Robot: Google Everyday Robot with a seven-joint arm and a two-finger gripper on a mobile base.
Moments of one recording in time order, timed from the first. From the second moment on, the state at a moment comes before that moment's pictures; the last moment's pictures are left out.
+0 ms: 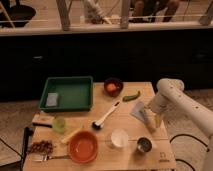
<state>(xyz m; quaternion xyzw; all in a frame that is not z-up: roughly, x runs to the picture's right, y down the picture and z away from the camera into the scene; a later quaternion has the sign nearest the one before) 0.281 0.185 0.863 -0.36 -0.20 -0.20 0.89</state>
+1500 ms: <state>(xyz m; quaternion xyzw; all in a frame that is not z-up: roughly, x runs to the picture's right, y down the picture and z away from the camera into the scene) 0.261 0.176 0.888 -0.35 -0.20 -0.22 0.89</state>
